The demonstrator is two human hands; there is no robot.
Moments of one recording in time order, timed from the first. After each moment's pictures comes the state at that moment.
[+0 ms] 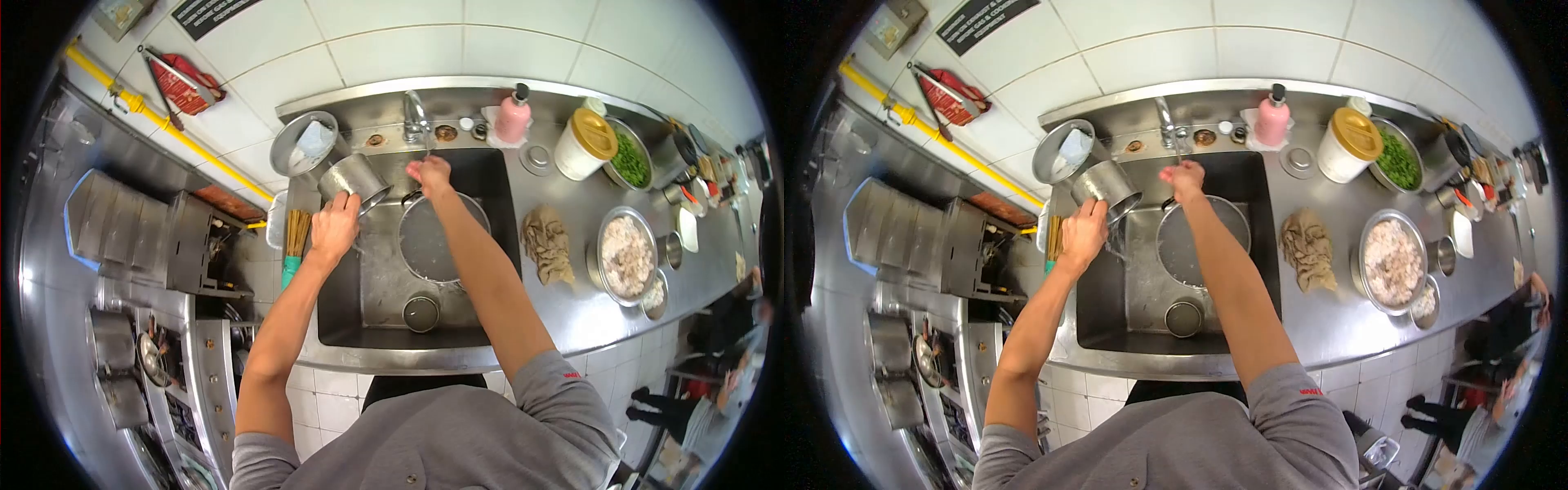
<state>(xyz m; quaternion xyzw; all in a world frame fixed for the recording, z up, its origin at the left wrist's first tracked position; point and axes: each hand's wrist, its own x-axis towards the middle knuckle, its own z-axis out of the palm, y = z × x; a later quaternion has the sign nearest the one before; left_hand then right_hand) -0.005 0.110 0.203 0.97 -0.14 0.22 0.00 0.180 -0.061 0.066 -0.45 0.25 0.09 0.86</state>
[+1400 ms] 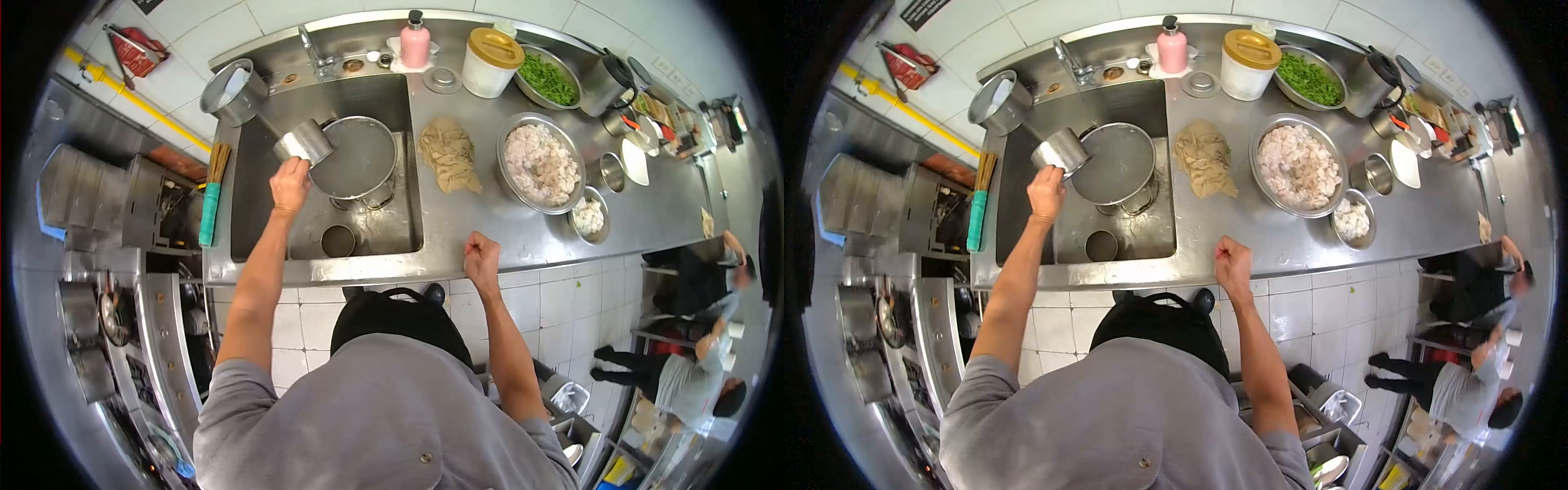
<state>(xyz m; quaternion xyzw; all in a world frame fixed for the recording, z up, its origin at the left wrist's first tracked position) -0.092 -0.012 0.098 0.94 -0.13 0.31 0.05 -0.221 -0.436 0.059 -0.84 -0.01 -0.10 0.53</state>
